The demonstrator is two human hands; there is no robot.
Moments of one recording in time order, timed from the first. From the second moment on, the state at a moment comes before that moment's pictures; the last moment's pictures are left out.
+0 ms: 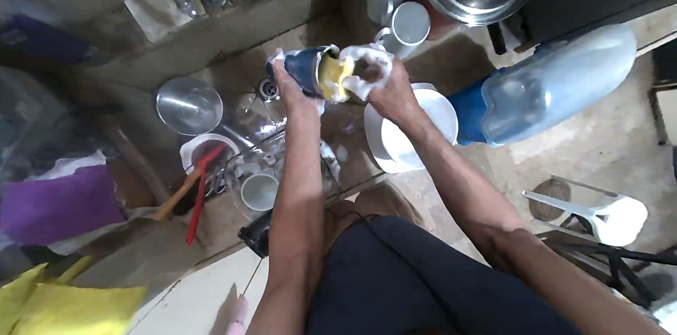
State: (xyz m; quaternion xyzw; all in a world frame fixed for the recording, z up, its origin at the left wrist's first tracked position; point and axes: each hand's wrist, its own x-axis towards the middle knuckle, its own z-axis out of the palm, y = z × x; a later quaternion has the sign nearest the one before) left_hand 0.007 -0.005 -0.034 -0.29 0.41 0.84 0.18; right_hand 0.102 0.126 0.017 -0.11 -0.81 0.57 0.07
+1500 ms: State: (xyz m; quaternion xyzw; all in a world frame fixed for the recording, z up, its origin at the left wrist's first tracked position) left_hand 0.007 -0.006 -0.011 -0.25 0.49 0.80 0.22; right_hand 0.107 0.090 0.024 -0.06 -0.98 0.18 0.04
